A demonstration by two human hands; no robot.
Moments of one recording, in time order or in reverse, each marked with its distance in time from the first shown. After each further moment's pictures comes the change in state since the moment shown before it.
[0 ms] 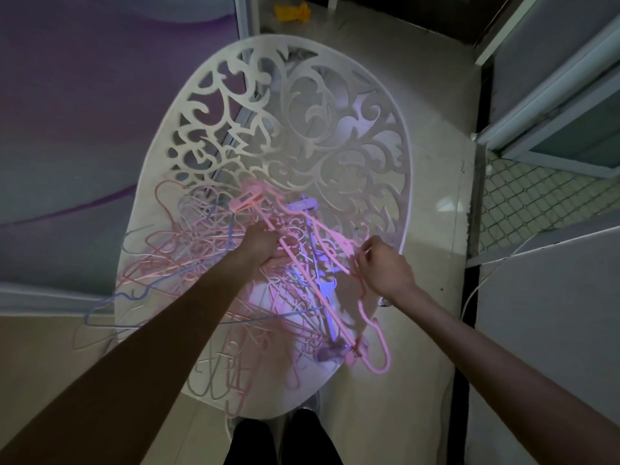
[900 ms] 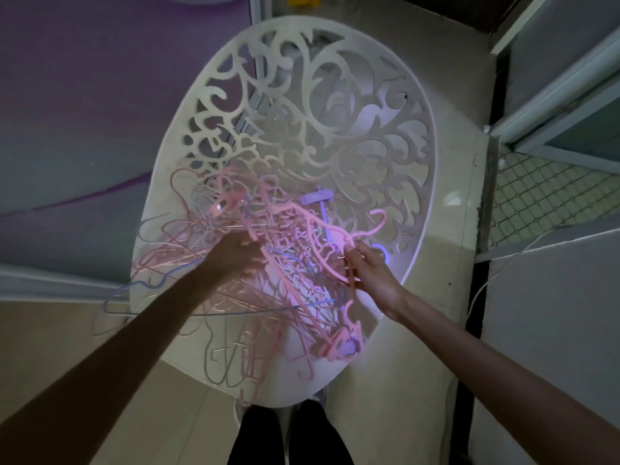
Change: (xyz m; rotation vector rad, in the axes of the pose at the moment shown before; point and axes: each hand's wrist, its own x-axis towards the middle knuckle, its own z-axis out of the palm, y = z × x) left_hand -0.016 -0.020 -0.071 0.290 -0.030 0.056; right_hand -0.018 -0.028 0.038 1.092 -0.275 -0.018
